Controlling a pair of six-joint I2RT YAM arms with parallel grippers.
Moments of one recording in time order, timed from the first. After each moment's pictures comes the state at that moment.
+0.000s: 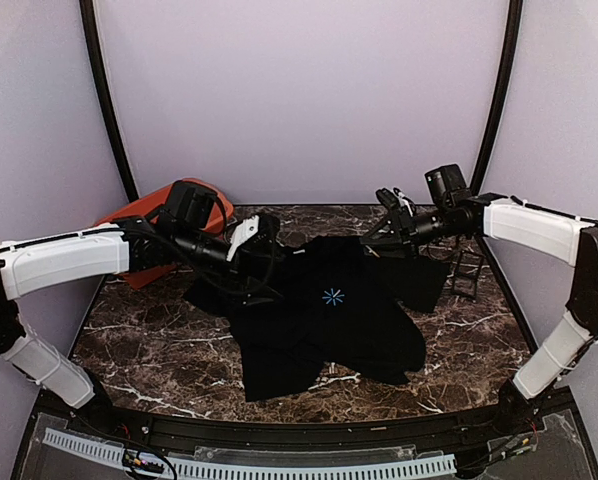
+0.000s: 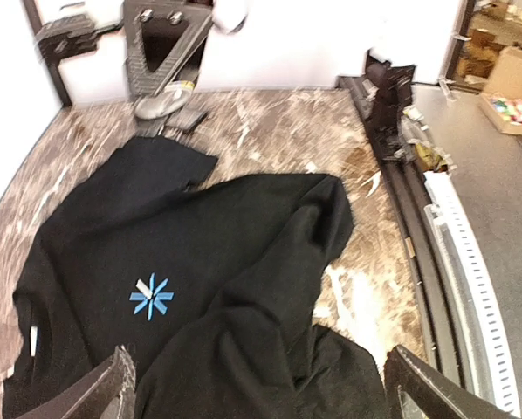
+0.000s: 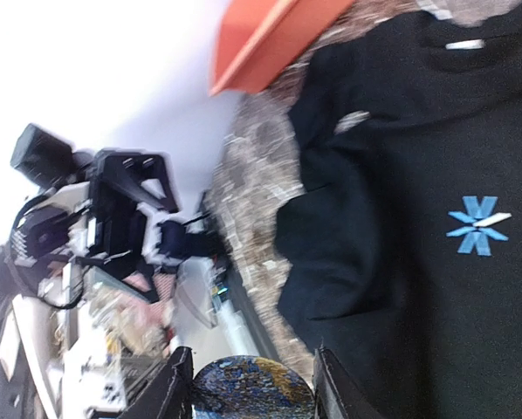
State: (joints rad) left arm -0.73 1.45 1.11 -0.29 0.67 0.46; right arm 0.37 1.57 1.20 -0.44 -1.03 0.47
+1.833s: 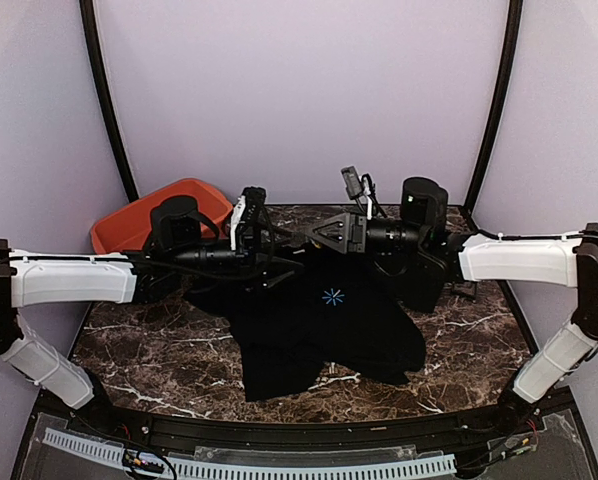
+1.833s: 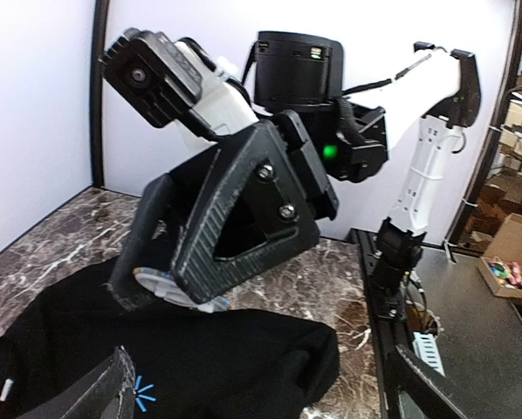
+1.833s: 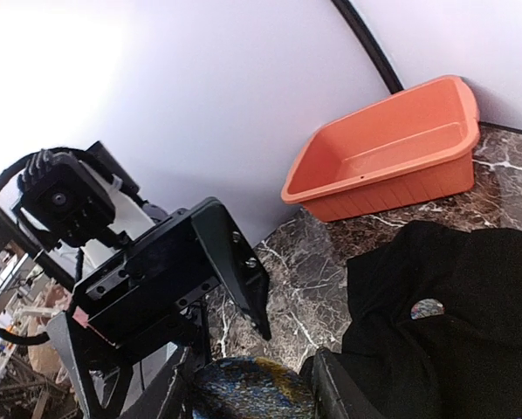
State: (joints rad) left arm -0.78 1.44 0.87 0.49 0.65 -0.12; right arm 0.73 1.54 1.00 0.49 -0.69 0.59
